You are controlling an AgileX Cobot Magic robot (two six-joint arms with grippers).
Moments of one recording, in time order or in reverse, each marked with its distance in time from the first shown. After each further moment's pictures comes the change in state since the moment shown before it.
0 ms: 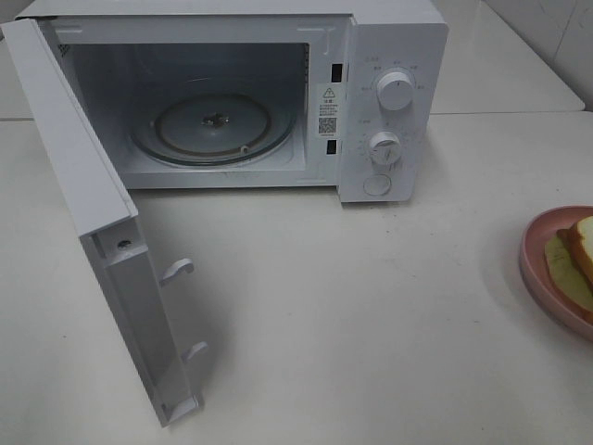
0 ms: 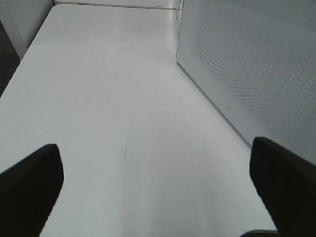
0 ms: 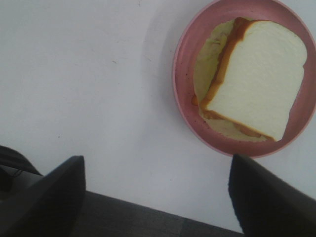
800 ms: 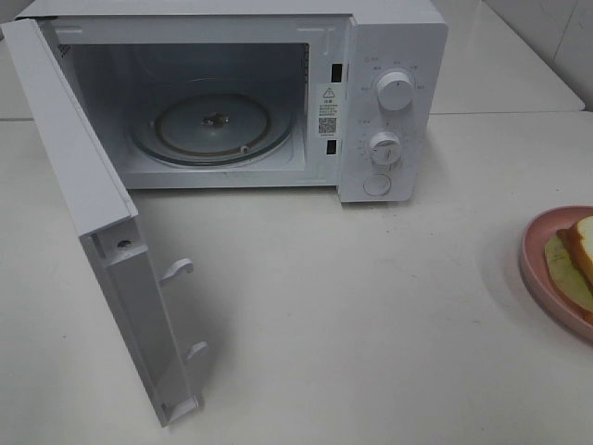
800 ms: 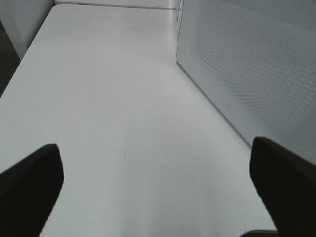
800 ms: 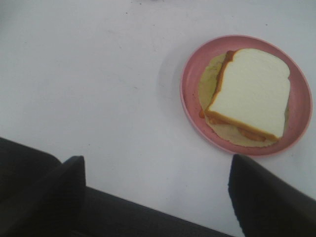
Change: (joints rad) left arm 0.000 0.000 0.000 0.000 0.000 0.000; right arm -0.068 -0.604 0.152 0.100 0.056 -0.084
